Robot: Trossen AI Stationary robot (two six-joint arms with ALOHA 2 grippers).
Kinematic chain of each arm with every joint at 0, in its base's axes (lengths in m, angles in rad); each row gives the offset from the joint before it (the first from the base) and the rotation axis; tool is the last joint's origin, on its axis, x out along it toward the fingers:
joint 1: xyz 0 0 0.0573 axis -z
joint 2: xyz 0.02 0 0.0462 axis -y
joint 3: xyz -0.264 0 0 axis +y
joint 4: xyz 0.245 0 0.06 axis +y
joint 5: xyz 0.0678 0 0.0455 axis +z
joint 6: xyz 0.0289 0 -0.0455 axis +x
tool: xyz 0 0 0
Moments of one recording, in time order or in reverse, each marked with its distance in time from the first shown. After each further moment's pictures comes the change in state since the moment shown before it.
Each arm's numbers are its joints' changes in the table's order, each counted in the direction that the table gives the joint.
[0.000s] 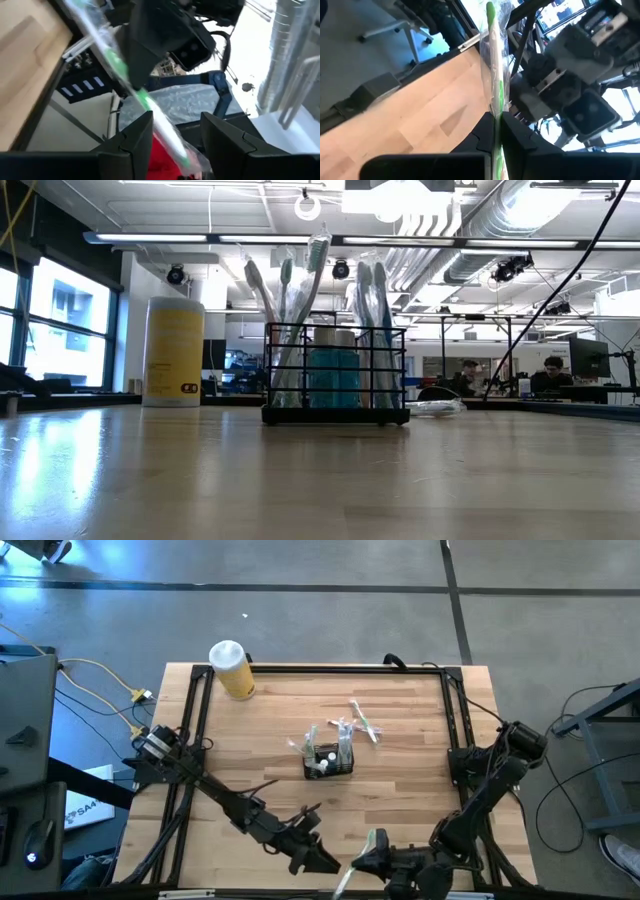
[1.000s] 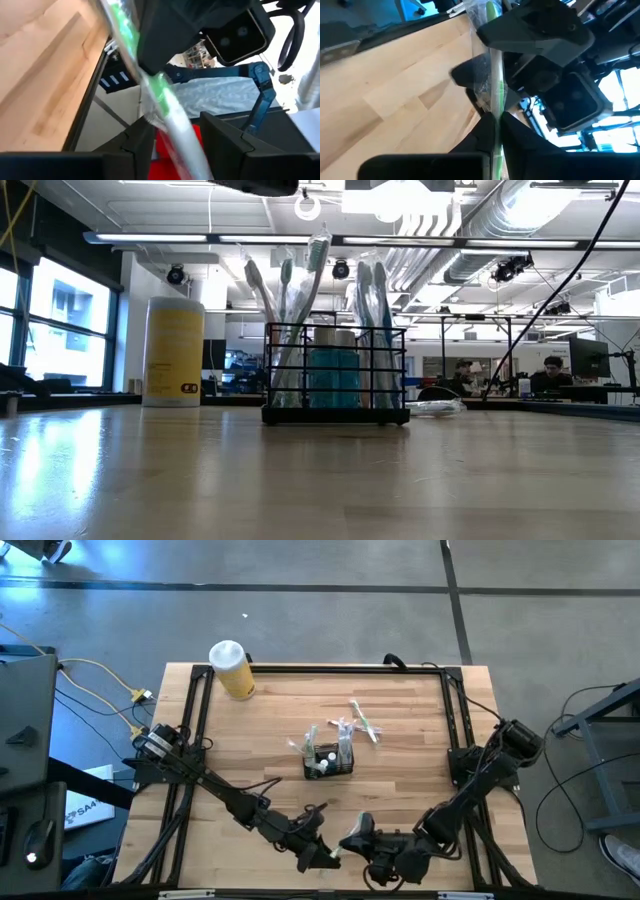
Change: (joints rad) left arm -0.026 0.000 0.000 0.165 -0.034 0.022; right arm 0.115 -0.011 0.000 0.056 0.017 -0.058
